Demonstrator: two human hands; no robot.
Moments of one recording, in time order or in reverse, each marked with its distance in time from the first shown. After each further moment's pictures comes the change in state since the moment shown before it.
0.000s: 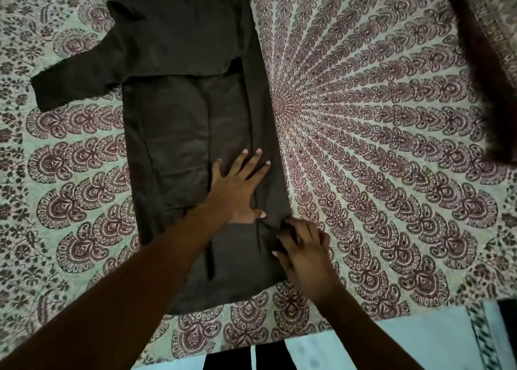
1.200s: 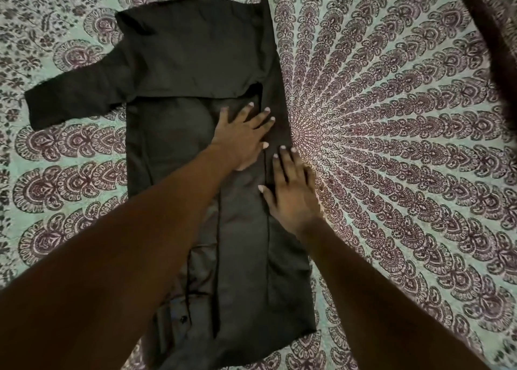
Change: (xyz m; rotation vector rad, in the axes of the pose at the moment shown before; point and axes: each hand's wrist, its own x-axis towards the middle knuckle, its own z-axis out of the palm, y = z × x) left_hand 0.131 -0.095 -0.072 0.134 0.178 -0.033; right_hand 0.216 -0.004 -0.003 -0.073 0.079 0.061
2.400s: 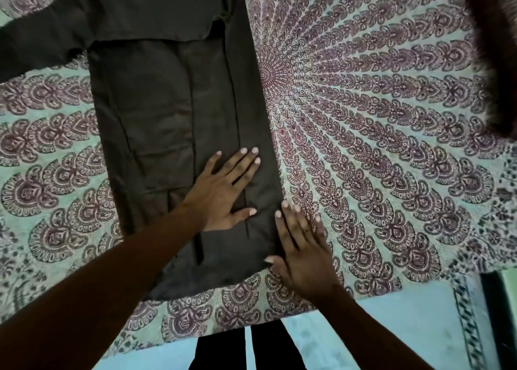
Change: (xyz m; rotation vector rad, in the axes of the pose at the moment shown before) left_hand -0.182 0.096 0.074 -0.061 0.045 0.271; right_hand -0.254 0.024 0.004 -0.050 -0.143 -0.107
